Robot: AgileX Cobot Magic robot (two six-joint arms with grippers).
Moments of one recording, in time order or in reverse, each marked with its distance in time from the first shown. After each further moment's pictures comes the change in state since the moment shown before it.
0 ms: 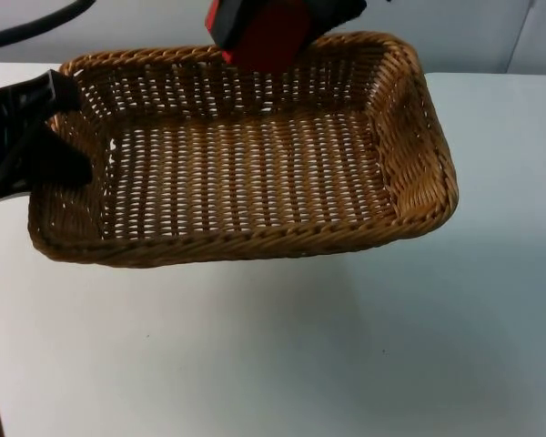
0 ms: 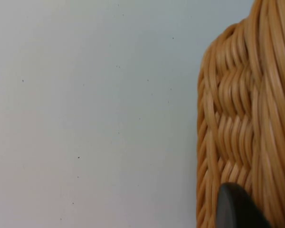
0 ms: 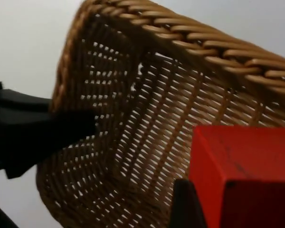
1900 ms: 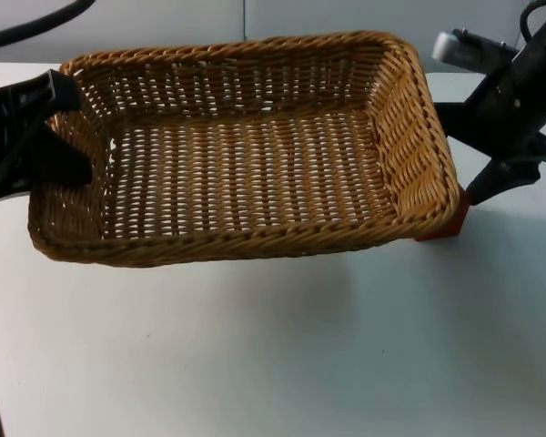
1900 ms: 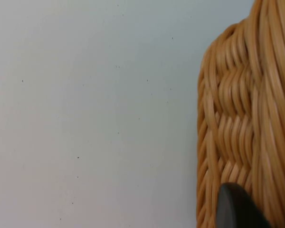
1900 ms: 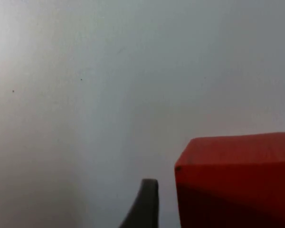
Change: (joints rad) right arm -0.377 0.052 0.561 0.003 -0.477 -0.151; left arm 0.000 0.000 0.000 0.000 0.000 0.000
